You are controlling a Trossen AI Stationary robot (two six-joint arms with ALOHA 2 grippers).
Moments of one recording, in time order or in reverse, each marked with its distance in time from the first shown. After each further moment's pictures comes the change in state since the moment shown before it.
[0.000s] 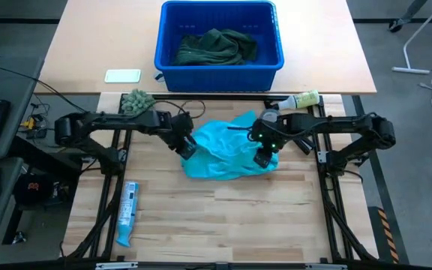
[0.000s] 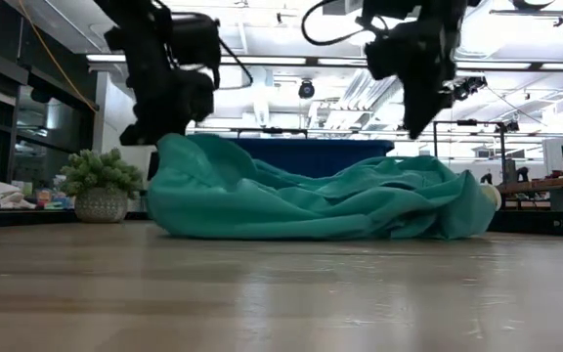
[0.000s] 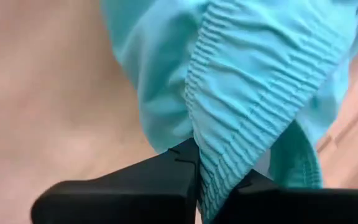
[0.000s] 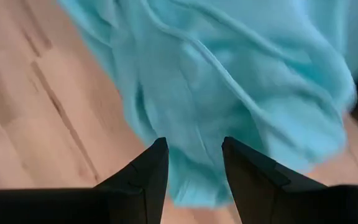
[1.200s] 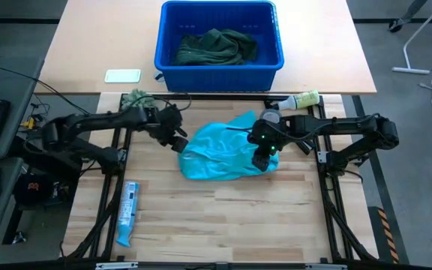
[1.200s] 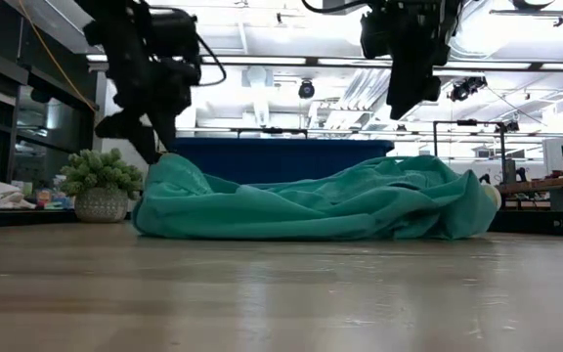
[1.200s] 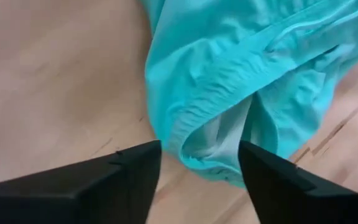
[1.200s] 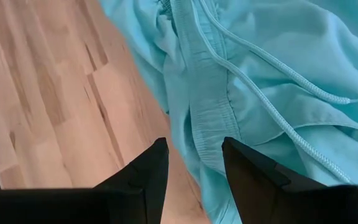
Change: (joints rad) left arm 0.086 -0.112 -0.065 -0.053 0.088 -0.107; right arm 0.034 -0.046 -0.002 0.089 -0.053 -0.025
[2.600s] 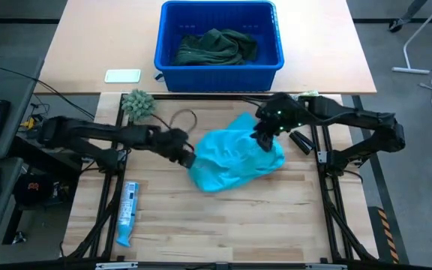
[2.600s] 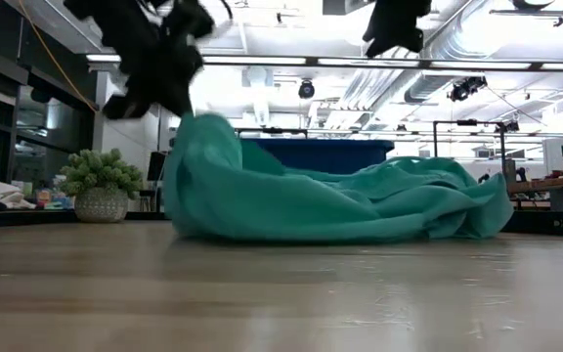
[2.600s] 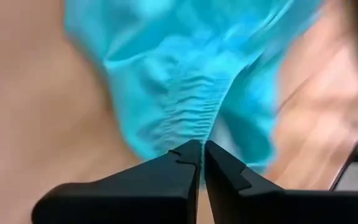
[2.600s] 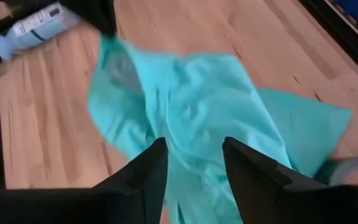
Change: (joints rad) left arm -0.331 -0.095 -0.014 0.261 -0.225 -0.291; right arm -0.101 -0.084 0.240 -0.082 0.071 -0.102
